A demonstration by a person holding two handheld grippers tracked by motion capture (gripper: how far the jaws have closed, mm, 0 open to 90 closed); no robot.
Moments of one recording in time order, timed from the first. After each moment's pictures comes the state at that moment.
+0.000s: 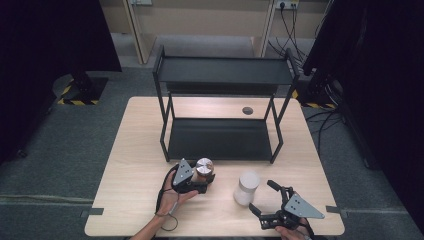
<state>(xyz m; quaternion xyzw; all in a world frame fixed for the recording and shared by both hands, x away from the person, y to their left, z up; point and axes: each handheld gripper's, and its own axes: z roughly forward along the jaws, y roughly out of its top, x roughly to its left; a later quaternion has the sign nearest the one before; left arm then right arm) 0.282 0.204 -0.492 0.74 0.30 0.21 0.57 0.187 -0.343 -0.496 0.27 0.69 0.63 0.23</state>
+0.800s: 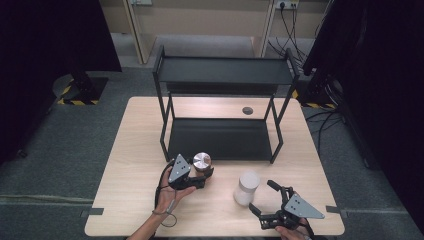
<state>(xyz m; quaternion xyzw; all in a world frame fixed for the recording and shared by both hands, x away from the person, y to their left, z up) 0.278 0.211 -0.473 0.71 0.30 0.22 0.59 0.187 -0.343 -0.496 0.27 0.69 0.64 0.23</state>
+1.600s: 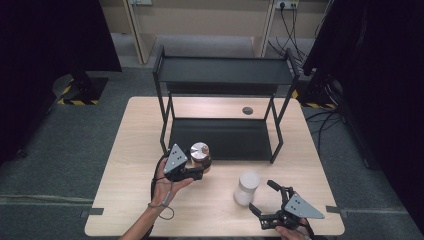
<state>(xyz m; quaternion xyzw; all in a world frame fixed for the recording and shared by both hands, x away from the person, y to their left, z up) 0.282 0.218 -0.431 0.71 0.29 0.23 0.60 0.187 -0.343 -0.496 0.27 0.69 0.64 0.23</state>
